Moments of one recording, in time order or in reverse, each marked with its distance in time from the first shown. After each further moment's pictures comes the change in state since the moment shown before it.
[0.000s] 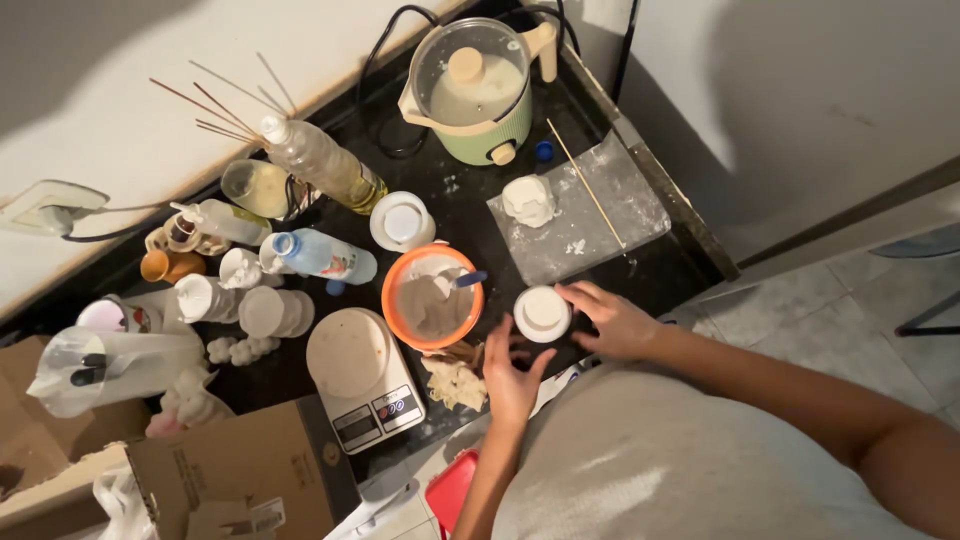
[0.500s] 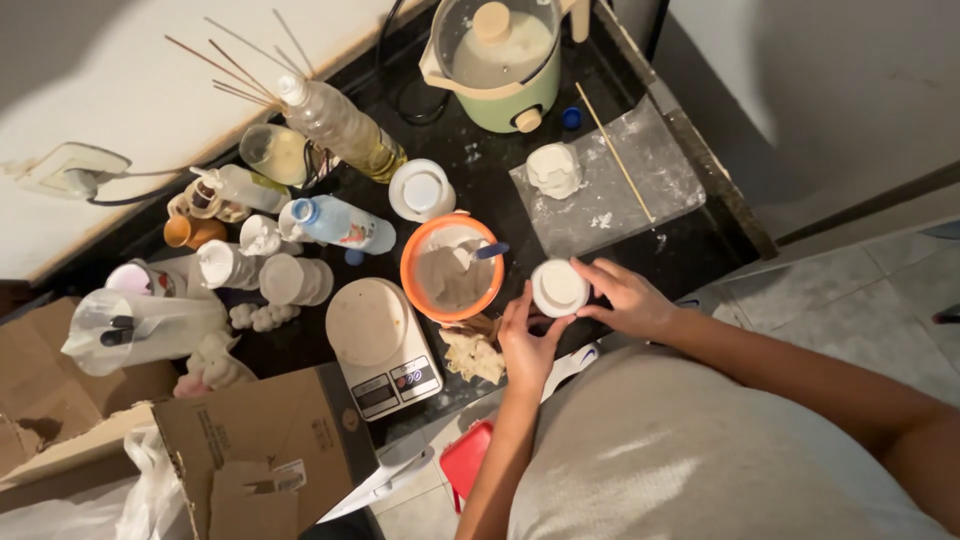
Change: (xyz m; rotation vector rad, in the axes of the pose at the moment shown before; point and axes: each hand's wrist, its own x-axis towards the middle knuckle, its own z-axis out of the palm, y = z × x) left_hand 0.012 -0.010 0.010 -0.059 0.071 0.064; right_hand 0.005 0.017 0.027 0.064 0.046 0.035
